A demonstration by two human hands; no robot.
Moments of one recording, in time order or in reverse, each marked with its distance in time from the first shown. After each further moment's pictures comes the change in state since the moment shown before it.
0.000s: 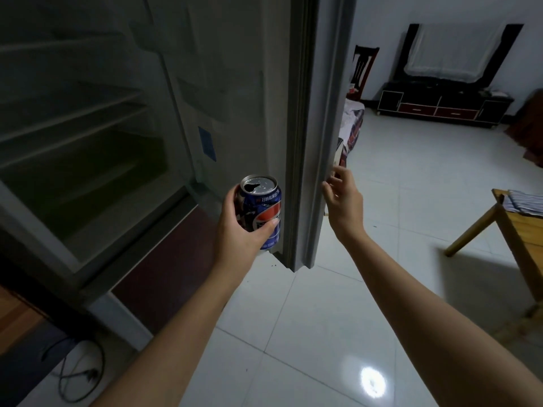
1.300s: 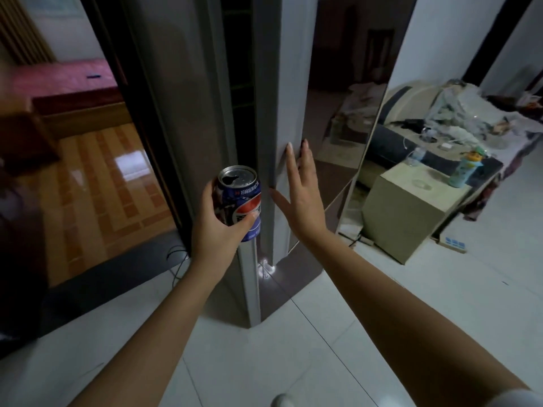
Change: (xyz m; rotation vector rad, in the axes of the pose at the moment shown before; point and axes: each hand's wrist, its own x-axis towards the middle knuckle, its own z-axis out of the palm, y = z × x) left_hand -0.068 -0.059 -0.271 0.173 0.548 -0.212; right_hand -0.136 -0.130 0.298 -0.139 -0.472 -0.709
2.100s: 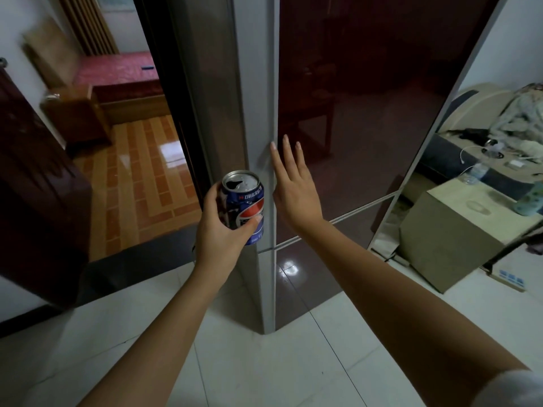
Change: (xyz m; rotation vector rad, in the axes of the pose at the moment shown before) left_hand 0.050 -0.023 0.008 0.052 0.159 -0.086; right_hand 0.070 0.013 0.066 -0.090 -0.172 -0.168
